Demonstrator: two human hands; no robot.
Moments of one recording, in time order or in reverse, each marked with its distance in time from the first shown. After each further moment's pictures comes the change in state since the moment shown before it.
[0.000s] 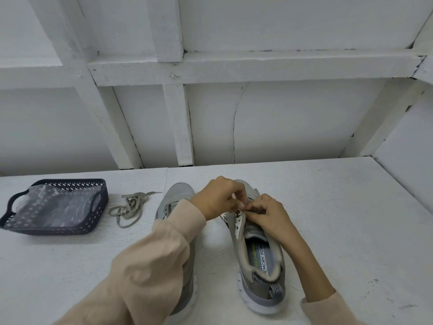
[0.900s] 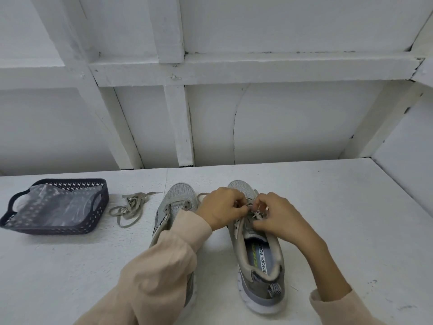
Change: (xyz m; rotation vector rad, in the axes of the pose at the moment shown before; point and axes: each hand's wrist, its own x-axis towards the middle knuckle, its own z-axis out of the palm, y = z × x) left_hand -0.005 0.007 0.026 0.042 0.081 -0.159; right_hand -0.006 -0.012 -0.026 -0.364 -0.120 0.067
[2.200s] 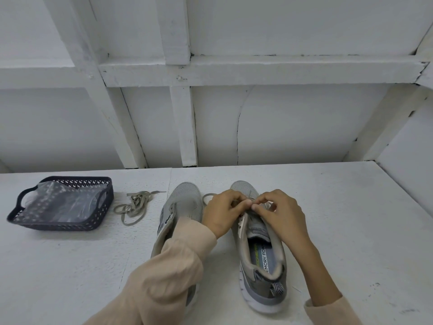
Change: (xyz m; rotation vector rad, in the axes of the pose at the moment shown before) left_hand -0.002 -0.014 0.033 -0.450 0.266 -0.028; right_hand -0.001 0.002 0.016 0.159 0.312 0.001
